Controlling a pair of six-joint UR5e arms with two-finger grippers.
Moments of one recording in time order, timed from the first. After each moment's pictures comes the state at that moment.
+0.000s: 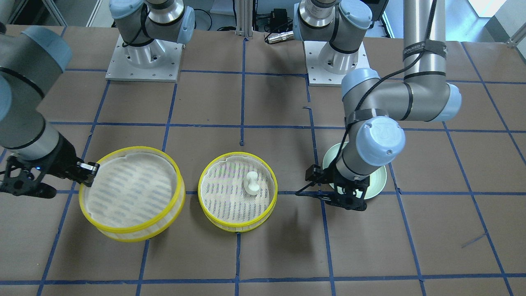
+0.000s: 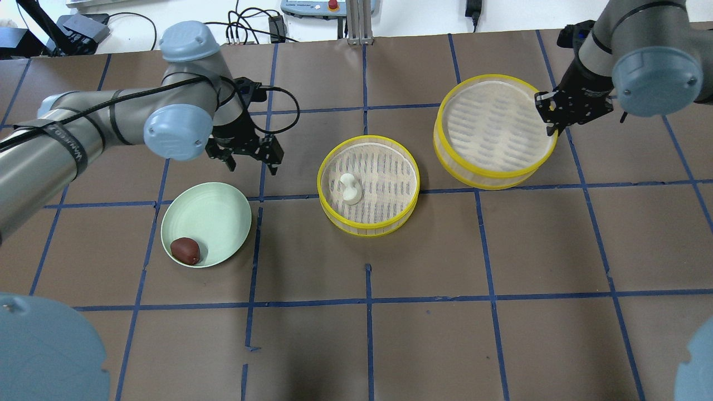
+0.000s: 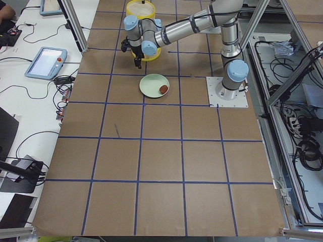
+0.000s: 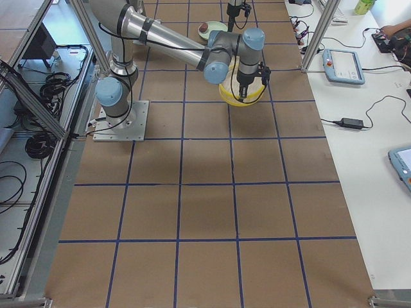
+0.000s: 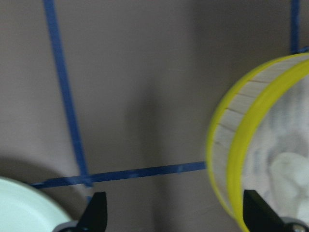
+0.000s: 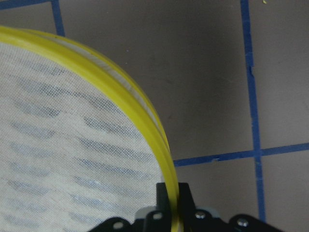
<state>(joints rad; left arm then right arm) -1.54 -1.96 -1.71 -1.18 1.56 0.23 1.40 -1.31 1.67 -1.93 -1.55 -0.02</state>
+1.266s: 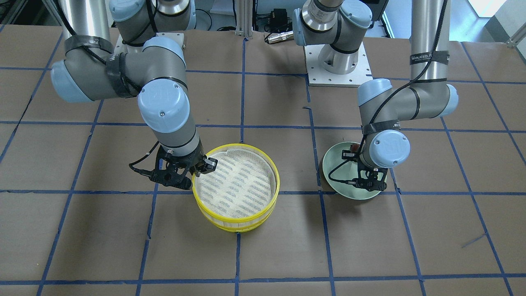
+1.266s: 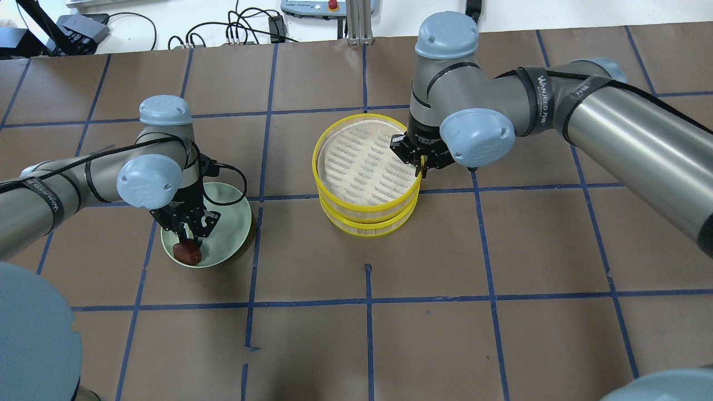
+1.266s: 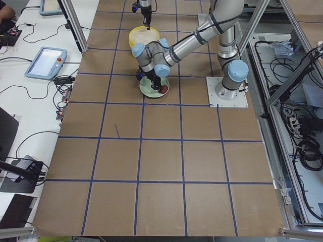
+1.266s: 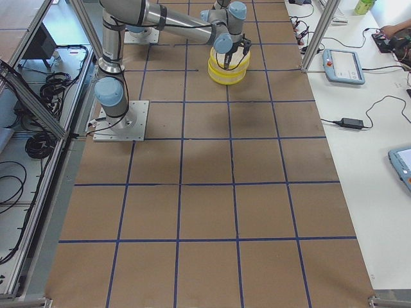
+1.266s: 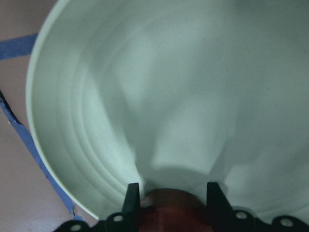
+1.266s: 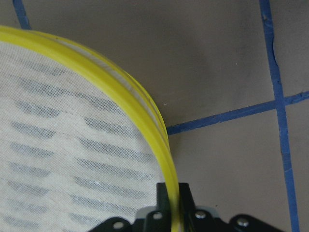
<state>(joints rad) -1.43 -1.96 -1.92 -1.22 1.83 0.22 1.78 -1.21 1.67 -1.96 -1.54 0.45</state>
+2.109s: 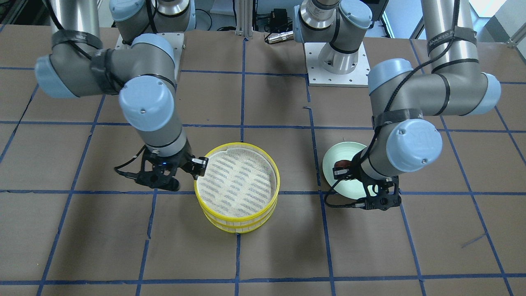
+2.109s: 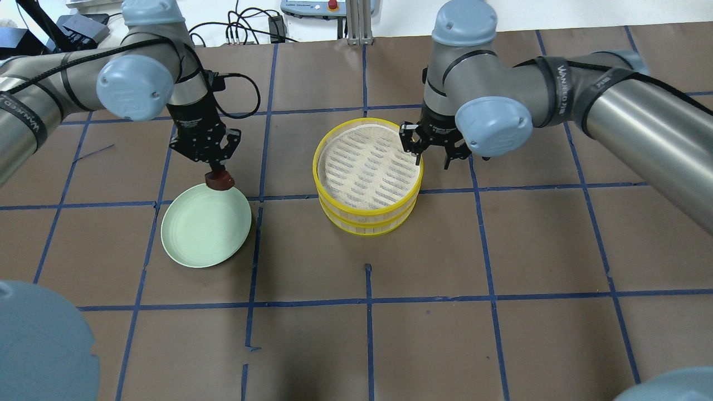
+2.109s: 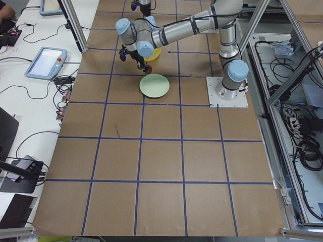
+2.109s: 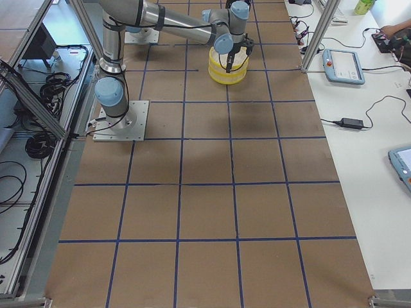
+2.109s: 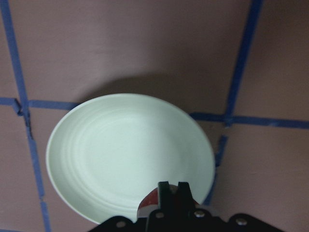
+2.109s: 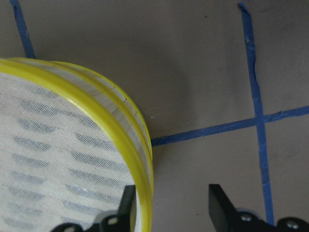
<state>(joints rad) -1.55 -1.96 -1.53 -1.45 1.57 -0.13 1.70 -1.26 1.65 -1.93 -1.54 0.32</state>
